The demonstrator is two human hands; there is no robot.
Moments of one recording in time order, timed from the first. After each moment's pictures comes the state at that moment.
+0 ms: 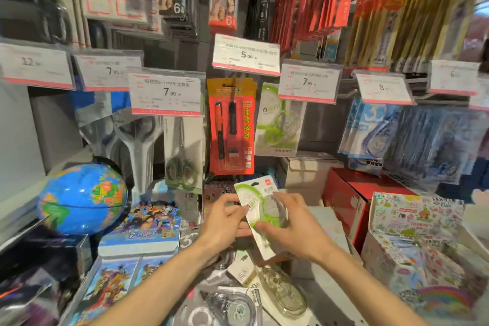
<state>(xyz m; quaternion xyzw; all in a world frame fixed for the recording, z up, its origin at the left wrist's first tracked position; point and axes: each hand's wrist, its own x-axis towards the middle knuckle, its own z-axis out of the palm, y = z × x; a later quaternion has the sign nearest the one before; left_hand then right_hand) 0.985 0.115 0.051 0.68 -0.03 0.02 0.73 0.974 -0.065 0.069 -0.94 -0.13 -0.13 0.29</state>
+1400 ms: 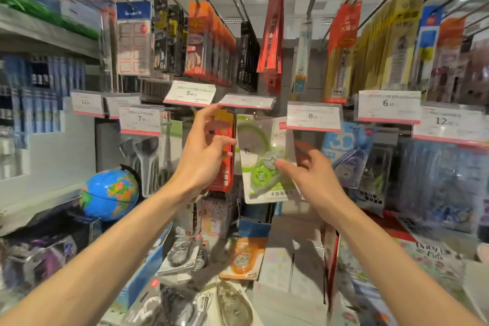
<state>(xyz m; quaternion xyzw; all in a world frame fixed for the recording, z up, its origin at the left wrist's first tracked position) 0.914 0.035 0.220 0.71 -0.12 0.42 0.55 0.983 -0.171 0.201 -0.73 -0.29 -0.13 0.61</state>
